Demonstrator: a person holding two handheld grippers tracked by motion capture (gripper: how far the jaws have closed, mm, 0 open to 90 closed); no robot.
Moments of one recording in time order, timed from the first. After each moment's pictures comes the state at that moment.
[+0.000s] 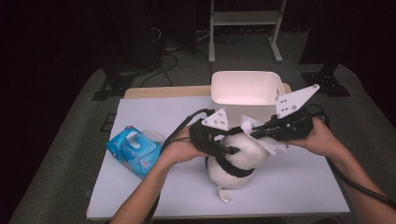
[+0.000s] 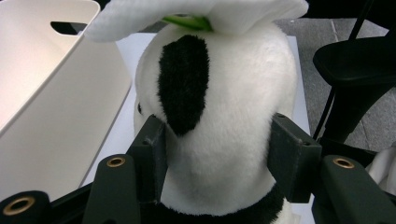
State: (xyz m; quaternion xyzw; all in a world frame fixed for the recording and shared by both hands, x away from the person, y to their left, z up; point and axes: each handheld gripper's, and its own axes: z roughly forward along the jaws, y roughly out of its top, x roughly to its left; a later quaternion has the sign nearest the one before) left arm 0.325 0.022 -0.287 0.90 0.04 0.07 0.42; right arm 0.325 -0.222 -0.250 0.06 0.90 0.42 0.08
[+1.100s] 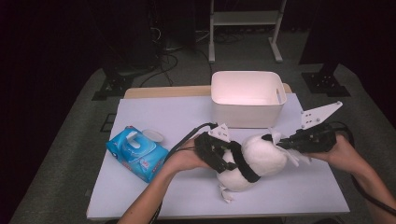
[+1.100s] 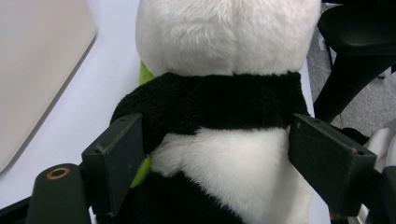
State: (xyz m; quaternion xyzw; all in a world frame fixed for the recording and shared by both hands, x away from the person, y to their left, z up) left arm 0.337 0.015 -0.349 0.91 0.07 0.01 0.40; right arm 0.321 -0.297 -0.305 0.15 0.90 0.40 0.05
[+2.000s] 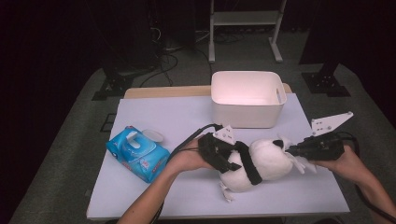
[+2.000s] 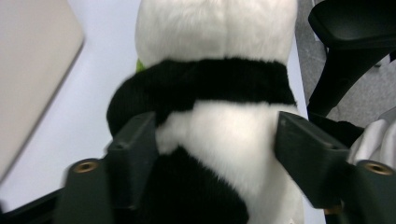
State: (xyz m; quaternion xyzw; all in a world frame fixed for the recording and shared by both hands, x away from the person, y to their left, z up) left arm 0.332 0.009 -0.350 0.92 0.04 0.00 0.39; right arm 0.314 -0.327 -0.336 0.19 0.88 0.44 0.03
